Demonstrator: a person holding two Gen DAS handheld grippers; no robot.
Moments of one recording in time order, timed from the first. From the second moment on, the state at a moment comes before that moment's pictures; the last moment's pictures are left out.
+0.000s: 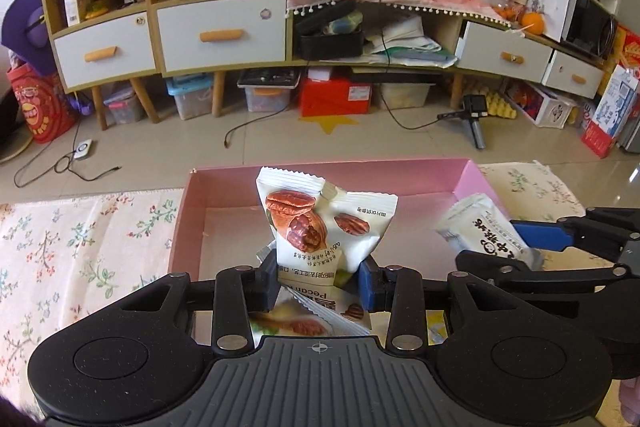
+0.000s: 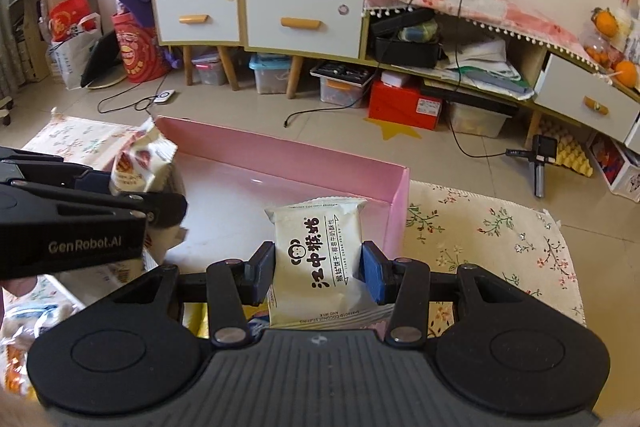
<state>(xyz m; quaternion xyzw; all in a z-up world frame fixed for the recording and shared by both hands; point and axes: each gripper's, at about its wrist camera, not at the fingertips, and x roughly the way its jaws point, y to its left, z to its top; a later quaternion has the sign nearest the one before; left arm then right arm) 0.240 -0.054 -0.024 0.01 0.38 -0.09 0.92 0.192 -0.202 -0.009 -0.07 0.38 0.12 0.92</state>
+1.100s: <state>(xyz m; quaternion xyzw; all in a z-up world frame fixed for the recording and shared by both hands) 0.168 -0.037 0.019 0.03 0.33 -0.10 0.94 0.138 -0.206 0.032 -0.08 0.34 0.11 0.93</state>
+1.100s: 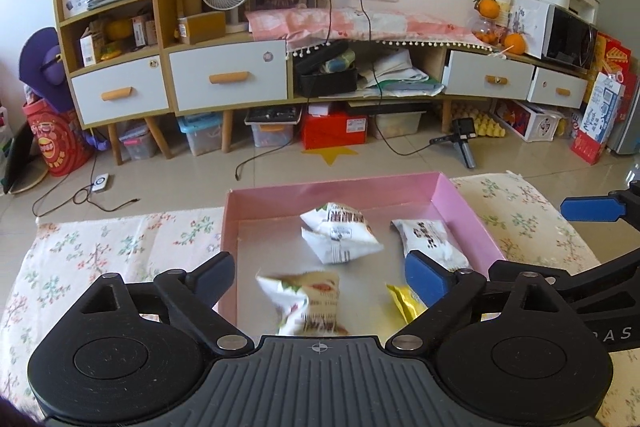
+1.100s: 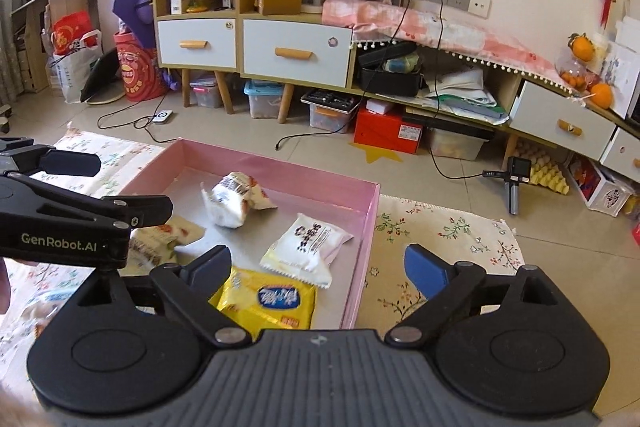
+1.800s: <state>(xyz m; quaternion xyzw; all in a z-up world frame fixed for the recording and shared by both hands) 0.081 -0.006 0.019 0.01 0.36 -0.11 0.93 0.066 -0.196 0.038 -0.07 0.36 0.12 0.92</state>
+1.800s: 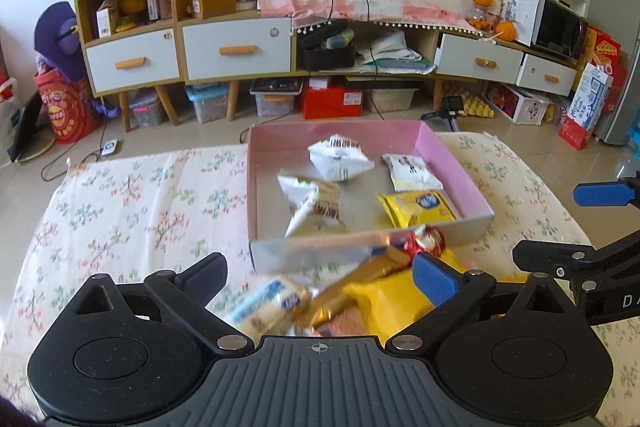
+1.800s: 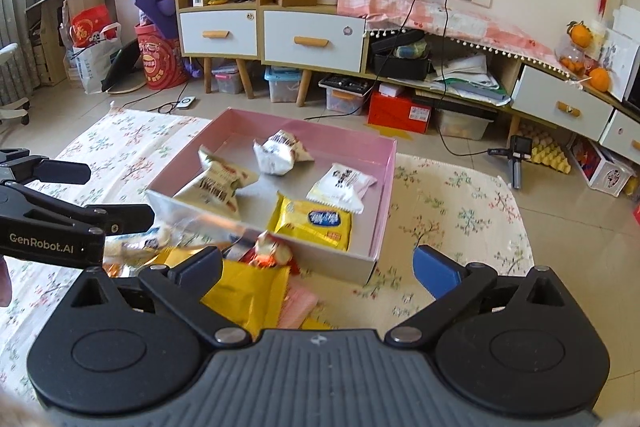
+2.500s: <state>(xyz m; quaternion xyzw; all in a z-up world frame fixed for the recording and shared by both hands) 0.032 0.023 -0.020 0.07 0.36 -0.17 0.92 0.011 -0.183 0.005 -0.11 0.37 0.16 0.91</state>
